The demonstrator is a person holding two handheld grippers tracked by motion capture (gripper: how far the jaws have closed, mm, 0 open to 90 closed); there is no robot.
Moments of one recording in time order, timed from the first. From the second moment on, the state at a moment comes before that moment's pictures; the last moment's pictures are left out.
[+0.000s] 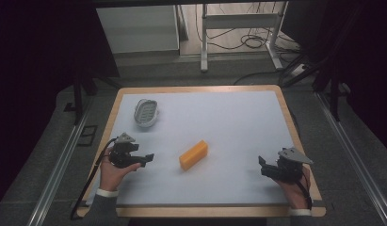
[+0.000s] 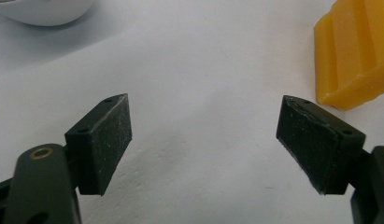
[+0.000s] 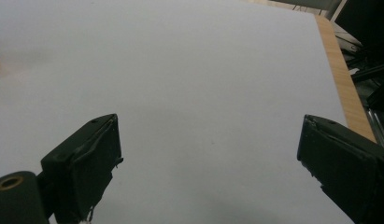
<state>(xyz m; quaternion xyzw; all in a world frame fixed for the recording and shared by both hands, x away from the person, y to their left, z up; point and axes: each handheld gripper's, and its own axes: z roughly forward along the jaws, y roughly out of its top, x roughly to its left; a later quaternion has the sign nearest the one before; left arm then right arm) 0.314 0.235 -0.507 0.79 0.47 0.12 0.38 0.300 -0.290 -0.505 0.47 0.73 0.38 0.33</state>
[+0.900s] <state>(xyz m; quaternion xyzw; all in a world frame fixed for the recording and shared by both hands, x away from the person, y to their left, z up) 0.306 0.240 -0.495 0.77 0.47 0.15 0.40 0.304 -0.291 -0.520 0.48 0.72 0.38 0.31</state>
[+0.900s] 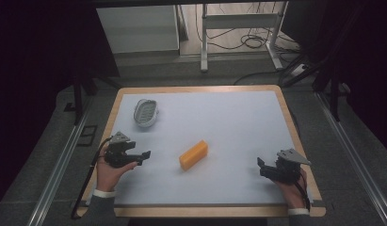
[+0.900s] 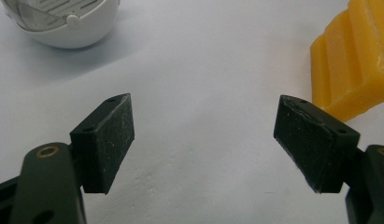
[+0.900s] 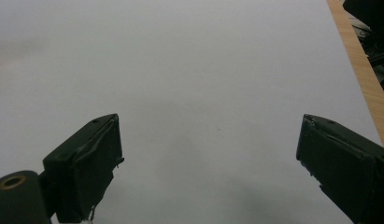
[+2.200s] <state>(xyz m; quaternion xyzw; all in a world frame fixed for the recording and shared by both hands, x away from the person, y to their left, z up) 0.313 0.185 -0.431 0.83 0.40 0.14 0.37 0.308 -0.295 -0.525 0.50 0.72 0.38 0.30</state>
